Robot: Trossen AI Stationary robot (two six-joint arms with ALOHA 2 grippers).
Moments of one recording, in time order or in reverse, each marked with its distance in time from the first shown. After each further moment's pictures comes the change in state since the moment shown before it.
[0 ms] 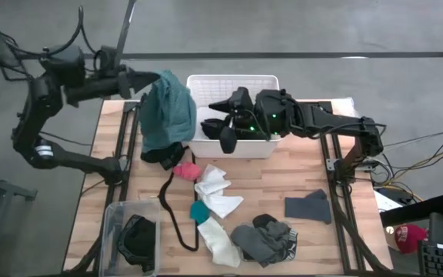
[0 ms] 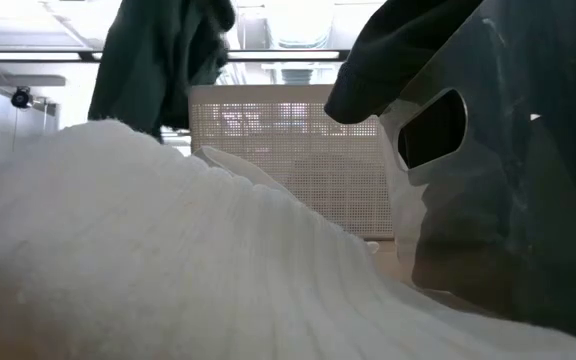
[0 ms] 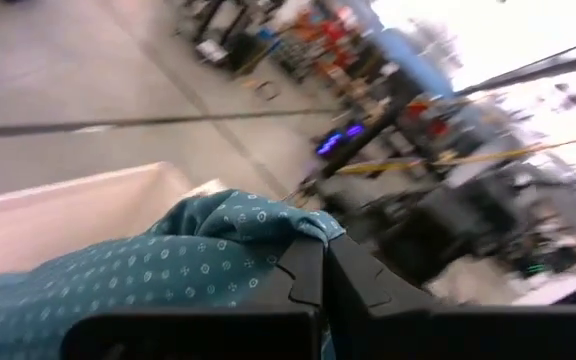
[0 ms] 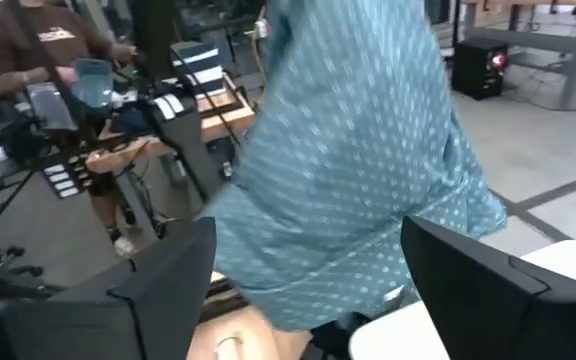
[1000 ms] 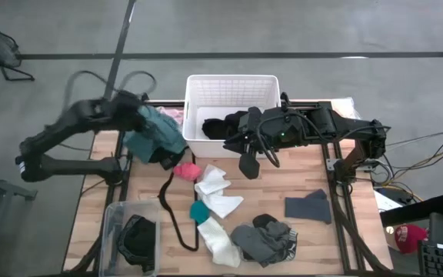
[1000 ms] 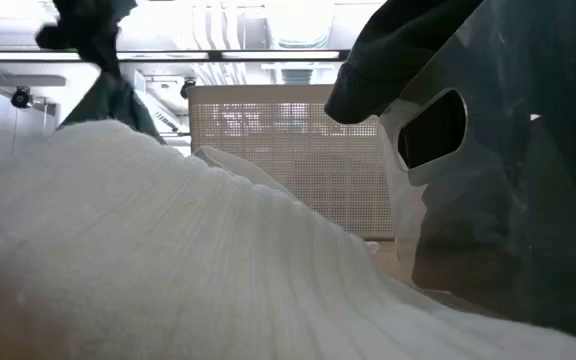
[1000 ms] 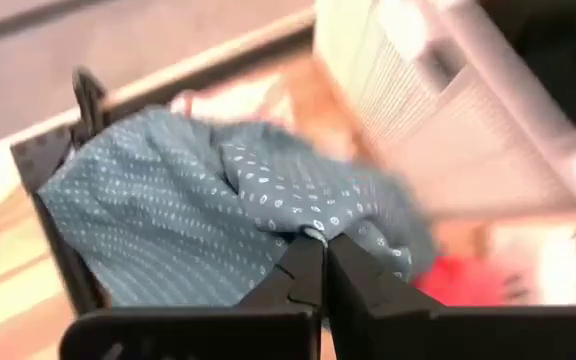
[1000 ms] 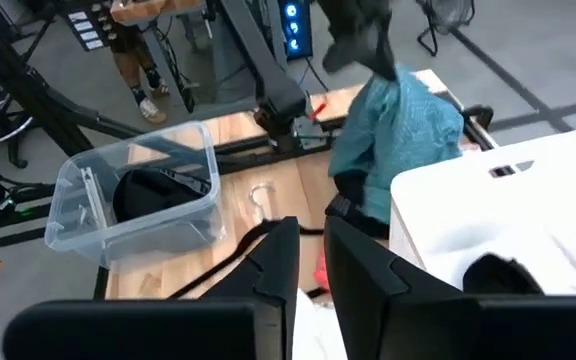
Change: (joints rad) left arm 0.094 -0.224 -0.672 -0.427 -0.327 0.157; right arm 0.130 -0.001 0.171 -0.504 -0.047 0.030
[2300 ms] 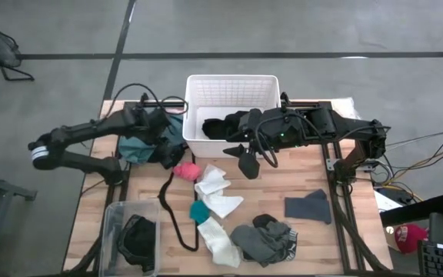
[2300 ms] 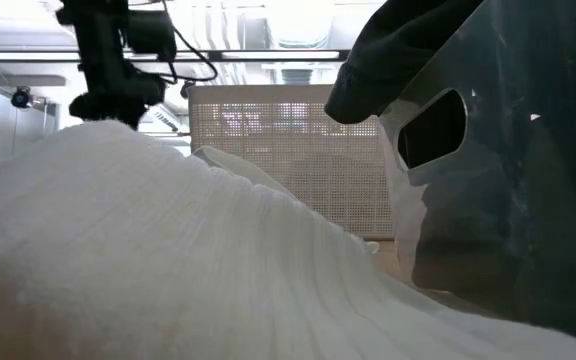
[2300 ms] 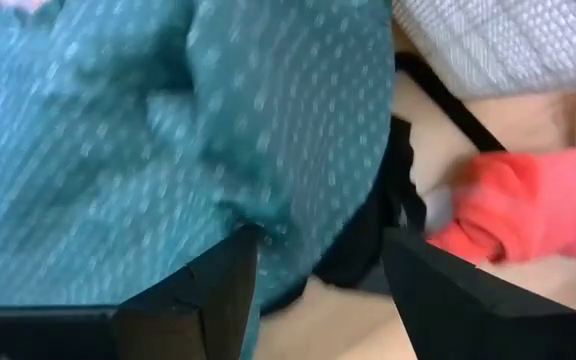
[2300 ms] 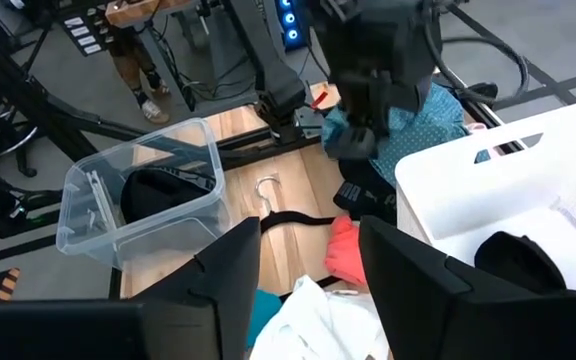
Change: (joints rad) left arm -0.031 0.232 -0.300 0.210 0.140 0.112; right arm 0.000 0.000 0.000 -0.028 -0.006 0.078
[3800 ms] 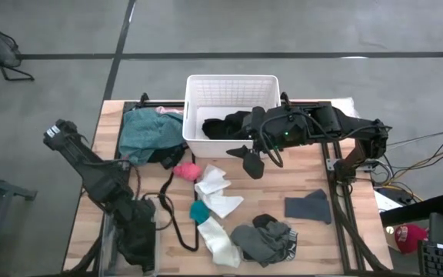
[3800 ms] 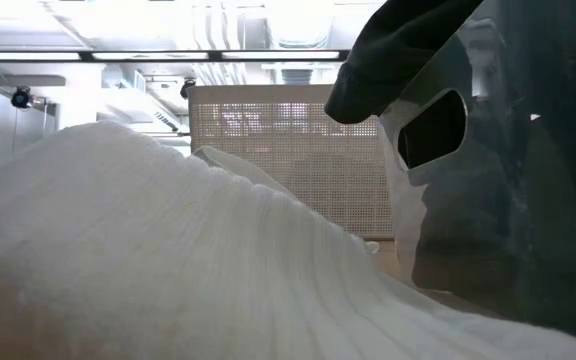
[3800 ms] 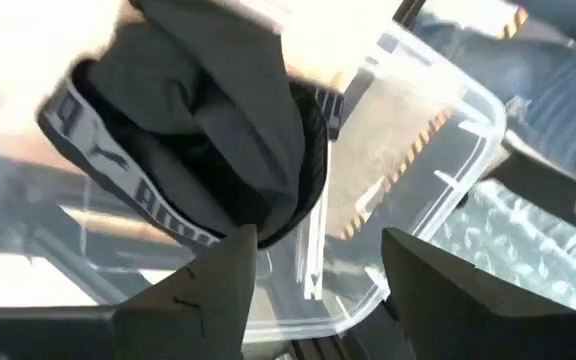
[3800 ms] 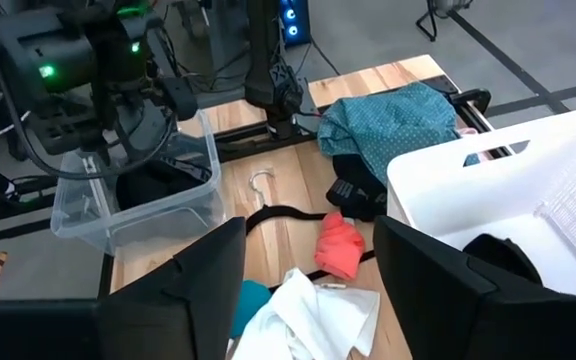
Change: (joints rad) left arm -1.206 0.138 0.327 -0.100 0.509 -0.926; right arm 0.004 0.000 0.045 -0.056 0.003 -0.048
